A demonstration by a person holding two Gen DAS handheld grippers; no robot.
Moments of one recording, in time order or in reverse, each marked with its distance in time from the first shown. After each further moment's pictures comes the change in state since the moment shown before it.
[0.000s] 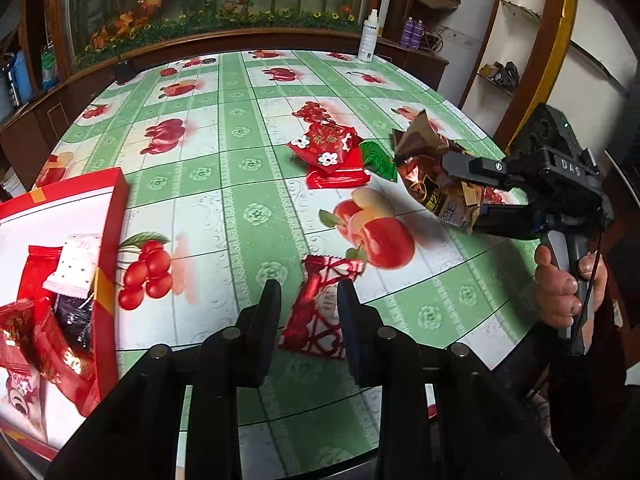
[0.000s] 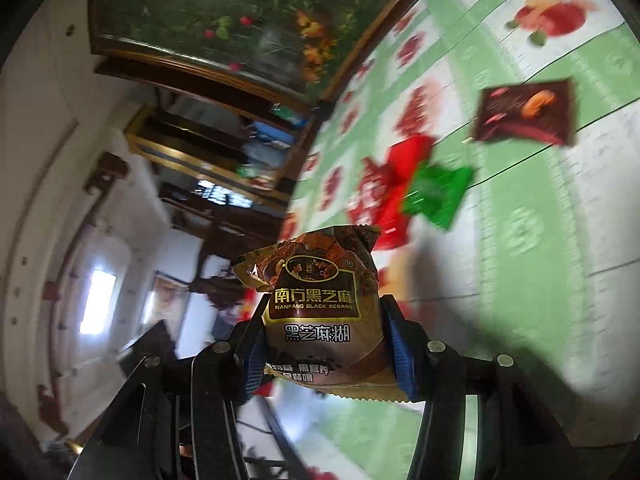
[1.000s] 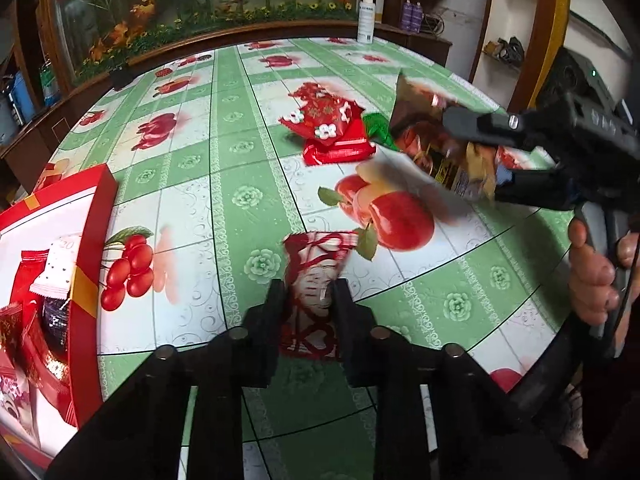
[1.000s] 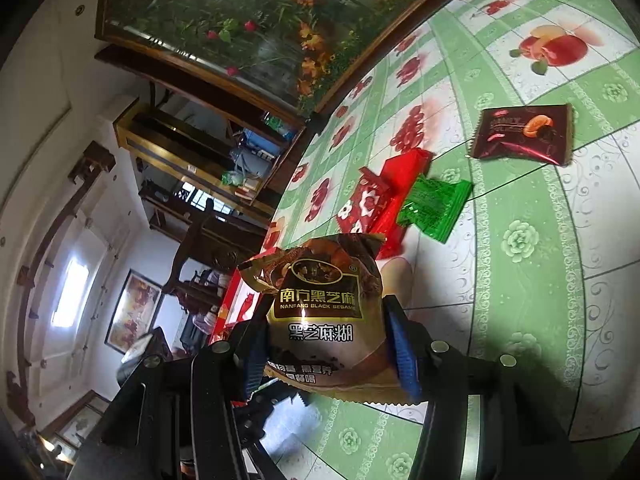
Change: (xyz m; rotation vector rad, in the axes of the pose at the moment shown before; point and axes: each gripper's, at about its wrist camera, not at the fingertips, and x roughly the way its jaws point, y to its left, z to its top) left arm 0.024 -0.017 -0.013 0.057 -0.002 0.065; right arm 0.010 0.014 -0.006 -0.084 -0.058 -0.110
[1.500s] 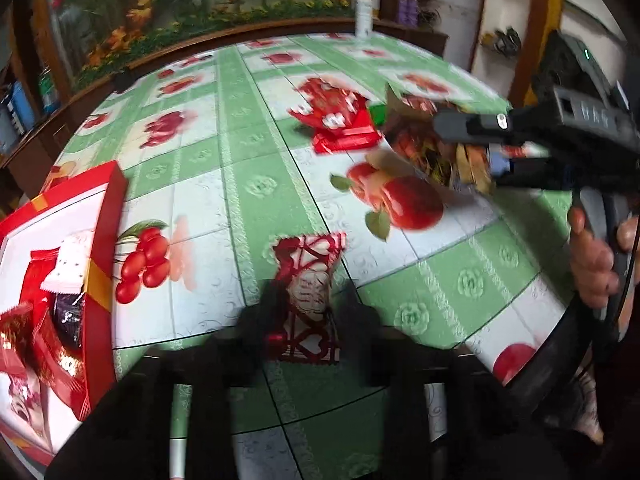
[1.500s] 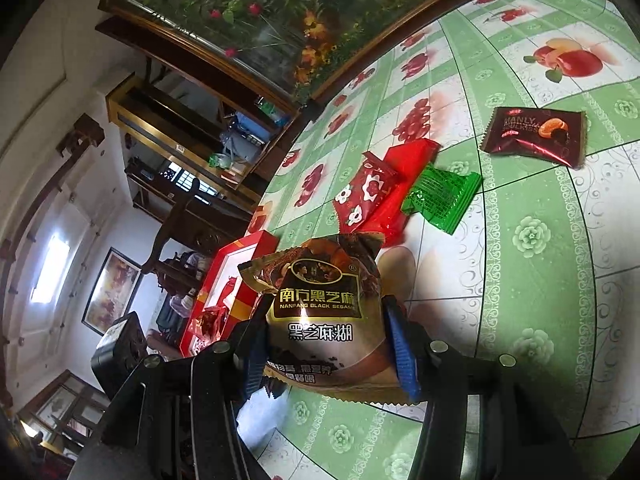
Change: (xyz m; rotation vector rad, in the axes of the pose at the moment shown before) left arm 0.005 0.004 -0.008 0.047 0.036 0.023; right arm 0.016 0.009 0.000 -0.060 0.033 -0.070
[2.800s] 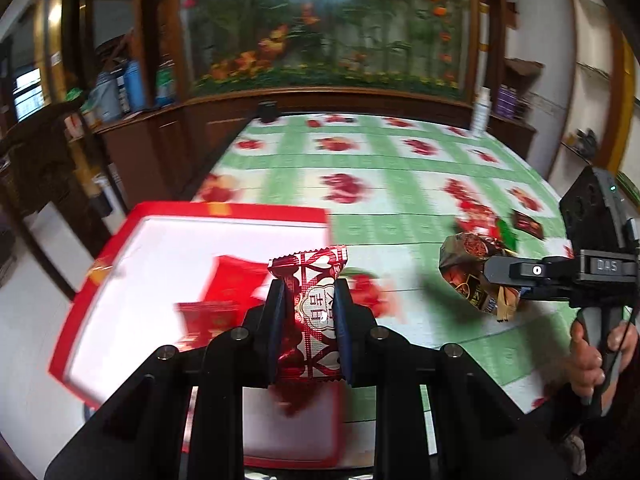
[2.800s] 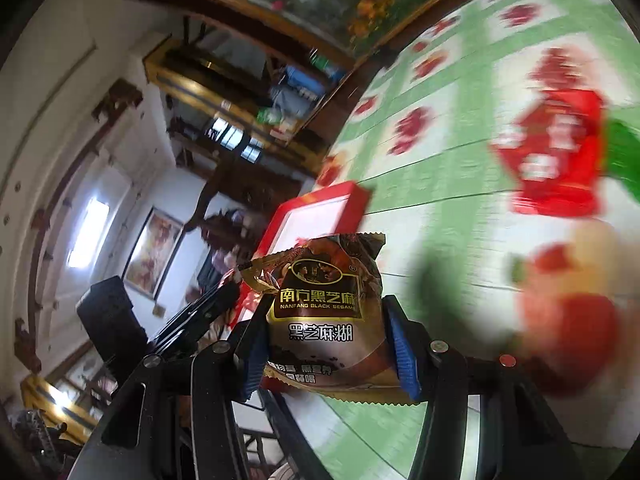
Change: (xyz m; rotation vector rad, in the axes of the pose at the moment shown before) left arm -0.093 0.131 -0.018 -0.300 -0.237 0.258; right arm 0.088 0.084 -0.005 -0.078 0.173 0.178
